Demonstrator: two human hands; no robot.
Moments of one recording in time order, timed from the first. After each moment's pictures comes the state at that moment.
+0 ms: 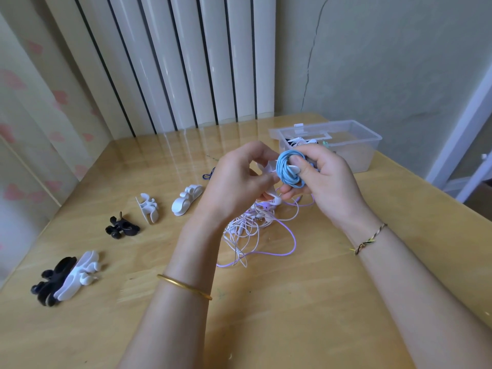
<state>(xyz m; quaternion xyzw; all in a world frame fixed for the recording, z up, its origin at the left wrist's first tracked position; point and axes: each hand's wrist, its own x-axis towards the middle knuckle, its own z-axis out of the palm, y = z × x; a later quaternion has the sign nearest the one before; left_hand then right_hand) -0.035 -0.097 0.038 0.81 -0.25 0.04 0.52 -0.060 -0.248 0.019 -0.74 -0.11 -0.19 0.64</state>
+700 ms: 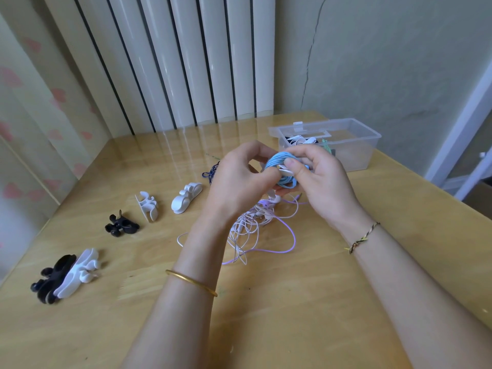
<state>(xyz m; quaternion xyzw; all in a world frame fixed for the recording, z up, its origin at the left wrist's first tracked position) -0.036 -0.105 0.033 0.81 -0.20 0.07 0.54 -0.053 -0.245 0.009 -0.74 -0.10 -0.22 0.63</state>
